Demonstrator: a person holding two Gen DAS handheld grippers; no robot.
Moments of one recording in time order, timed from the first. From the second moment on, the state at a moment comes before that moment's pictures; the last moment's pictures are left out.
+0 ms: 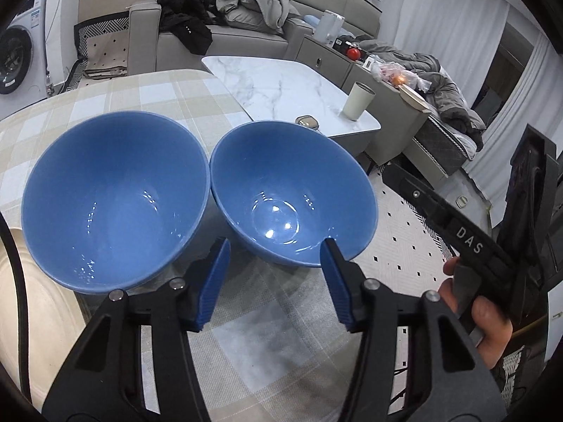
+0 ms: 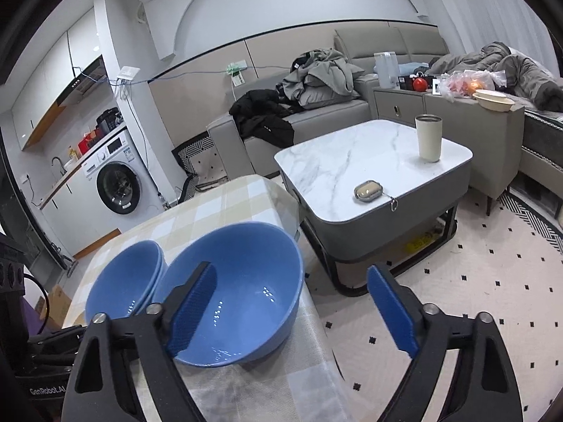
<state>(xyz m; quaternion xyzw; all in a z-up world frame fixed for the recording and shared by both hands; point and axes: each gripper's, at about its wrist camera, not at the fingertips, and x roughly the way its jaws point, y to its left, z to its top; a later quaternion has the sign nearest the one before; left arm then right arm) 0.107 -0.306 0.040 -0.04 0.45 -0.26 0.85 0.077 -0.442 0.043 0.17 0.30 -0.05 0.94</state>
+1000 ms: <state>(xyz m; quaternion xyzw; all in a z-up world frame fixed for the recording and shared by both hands) 0.140 -0.323 0.009 -0.04 0.45 -0.22 0.87 0.108 -0.423 0.001 0.16 0.35 -0.05 0.92</state>
